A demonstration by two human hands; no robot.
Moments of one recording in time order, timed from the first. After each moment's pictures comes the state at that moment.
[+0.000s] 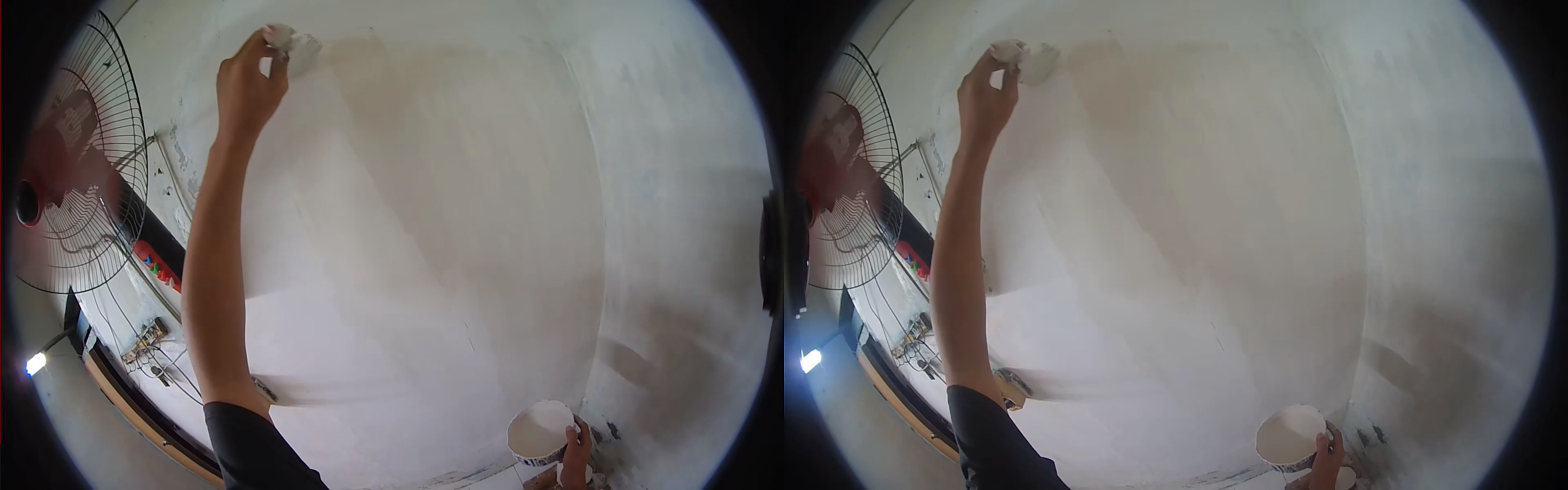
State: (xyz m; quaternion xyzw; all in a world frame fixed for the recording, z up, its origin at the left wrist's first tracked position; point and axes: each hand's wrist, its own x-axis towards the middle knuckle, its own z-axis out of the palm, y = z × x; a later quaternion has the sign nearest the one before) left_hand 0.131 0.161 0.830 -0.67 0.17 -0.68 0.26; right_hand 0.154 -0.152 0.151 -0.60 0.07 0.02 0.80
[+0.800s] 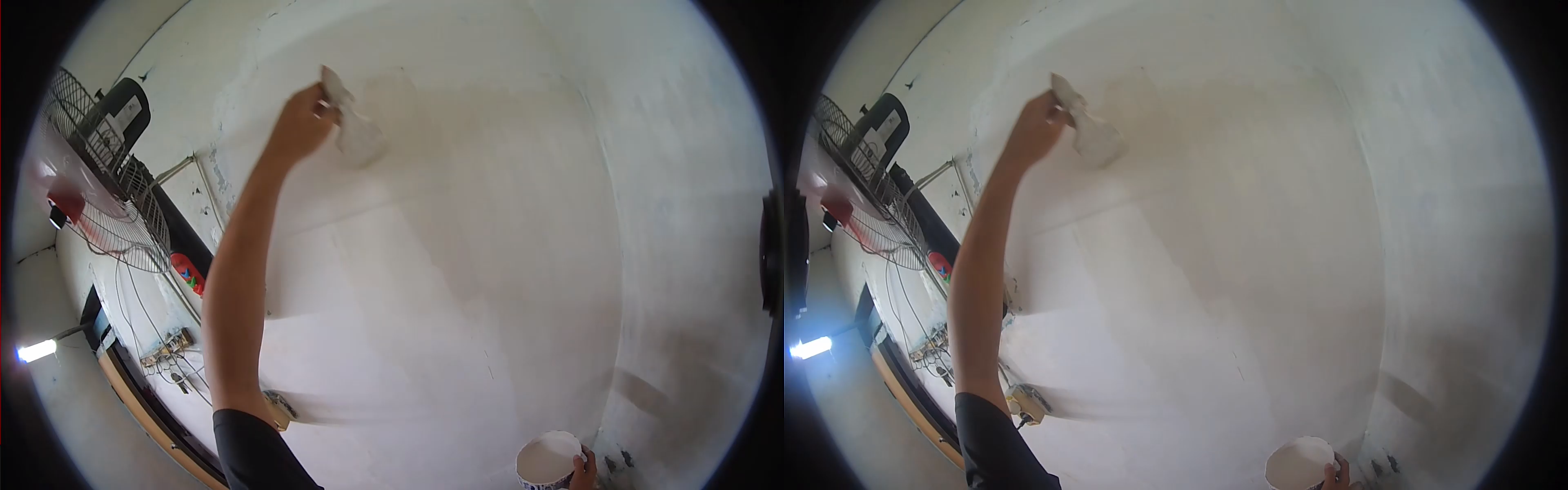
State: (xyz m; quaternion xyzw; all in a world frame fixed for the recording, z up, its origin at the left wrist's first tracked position) left_hand 0.137 0.179 0.849 -0.85 0.14 -0.50 0.10; right_hand 0.159 -0.147 0.096 -0.61 0.00 0.04 0.79
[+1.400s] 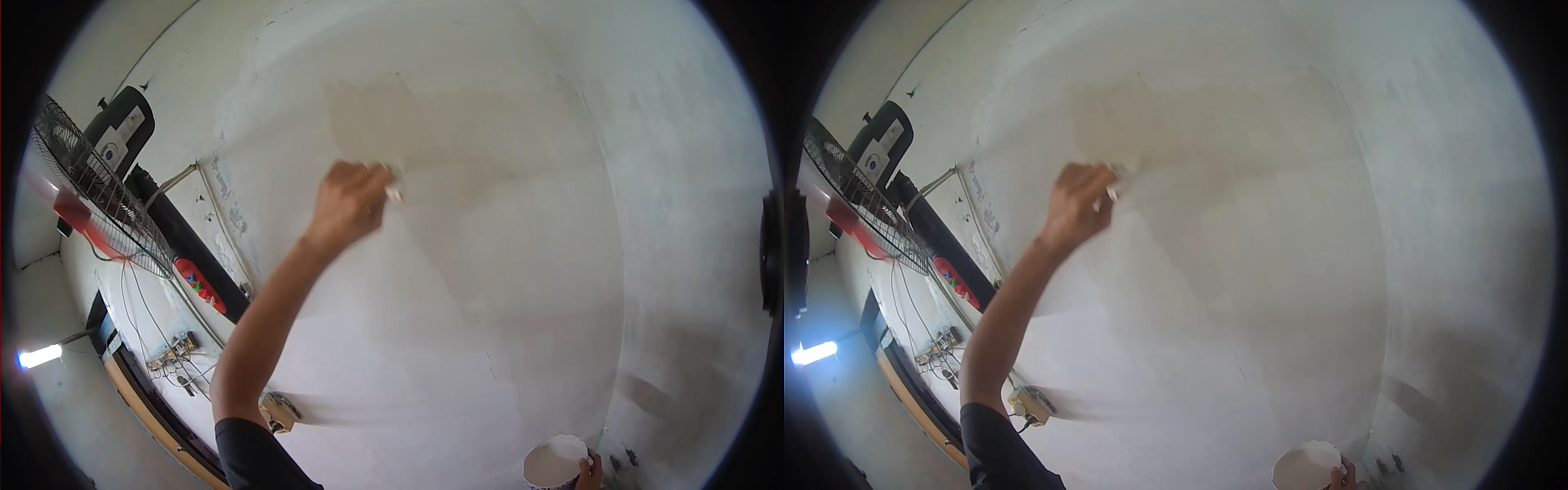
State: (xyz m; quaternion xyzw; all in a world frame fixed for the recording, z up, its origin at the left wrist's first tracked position) left_hand 0.137 0.153 0.731 -0.71 0.30 -0.51 0.38; right_hand 0.154 -0.160 0.094 -0.60 0.01 0.03 0.80
